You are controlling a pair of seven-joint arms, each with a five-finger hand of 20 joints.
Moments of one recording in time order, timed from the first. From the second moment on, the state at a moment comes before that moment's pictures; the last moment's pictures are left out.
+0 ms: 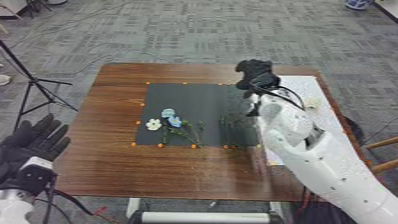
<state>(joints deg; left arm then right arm) 145.0 -48.6 -112.6 -128.2 5.4 22.4 19.8 -66.1 -53.6 50.8 -97.5 -133.4 3.0 27.9</state>
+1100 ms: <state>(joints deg) 148.1 -49.3 -113.6 -129.1 4.5 22.4 21.9 -72.4 -48.0 51.6 -88.5 -136.1 7.2 33.8</state>
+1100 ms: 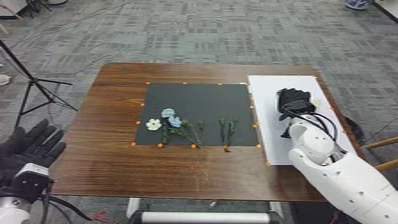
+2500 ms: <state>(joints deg) 146.7 -49.3 -112.5 -129.0 4.7 22.5 20.8 -56.3 -60.6 31.1 -90.0 -138.4 4.1 14.2</state>
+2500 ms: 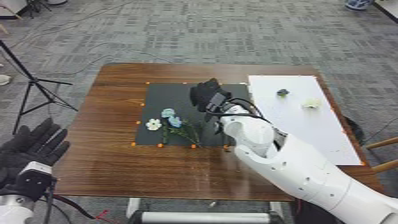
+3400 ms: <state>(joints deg) 146.6 -49.6 -112.8 -128.5 6.6 20.6 19.4 -56.5 -61.4 28.7 -88.9 -139.6 -1.9 18.2</state>
